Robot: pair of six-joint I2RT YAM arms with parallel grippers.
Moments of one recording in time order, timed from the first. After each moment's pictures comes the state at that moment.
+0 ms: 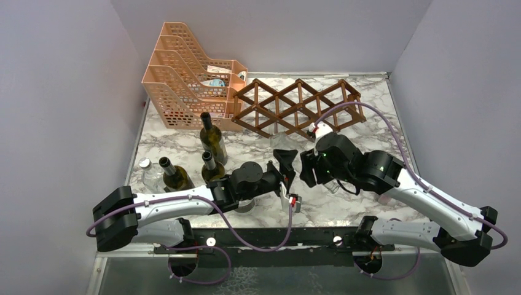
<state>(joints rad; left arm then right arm) -1.18 1.21 0.66 0.37 0.02 1.18 0.99 1.03 1.16 -0.97 0.21 0.41</state>
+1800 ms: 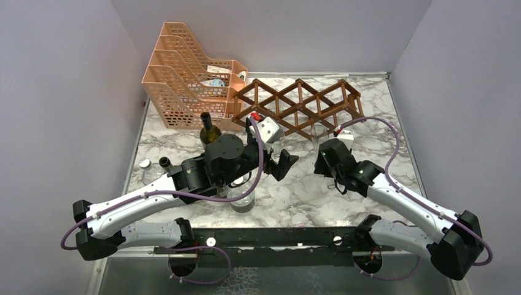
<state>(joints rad) -1.17 1.05 1.15 -0.23 -0.24 -0.09 0.69 1.02 0.71 -0.57 0.49 0.65</state>
